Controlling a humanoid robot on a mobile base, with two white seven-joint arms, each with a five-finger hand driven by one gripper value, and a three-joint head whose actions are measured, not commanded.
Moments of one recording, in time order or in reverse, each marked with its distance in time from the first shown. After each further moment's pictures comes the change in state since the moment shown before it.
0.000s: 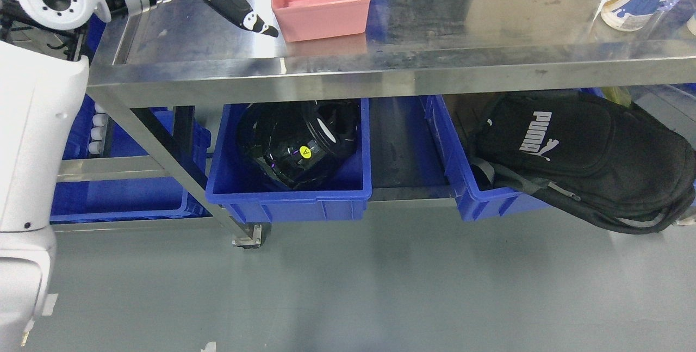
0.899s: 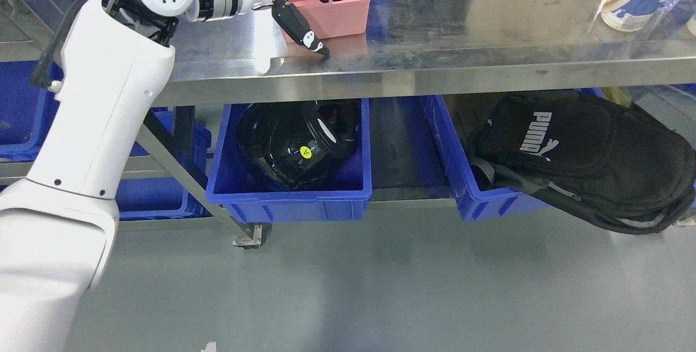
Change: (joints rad) left arm -0.081 -0.182 -0.114 0.262 -0.080 0.037 -0.043; right arm 0.000 0.000 0.000 0.000 0.000 0.000 0.000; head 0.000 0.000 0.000
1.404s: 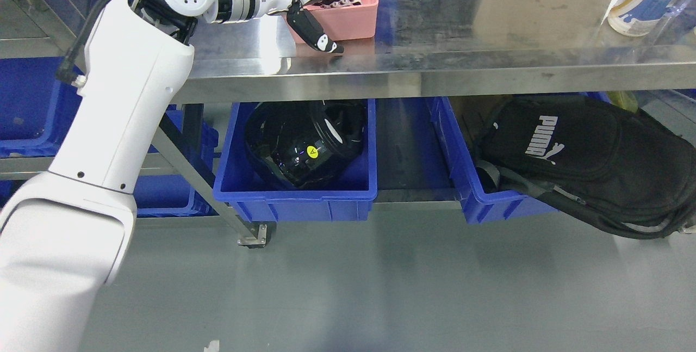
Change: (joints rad) left arm -0.006 -0.051 0.008 0.082 -0.040 -0.031 -0.022; right arm 0.000 0.000 0.000 0.000 0.000 0.000 0.000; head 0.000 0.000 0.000
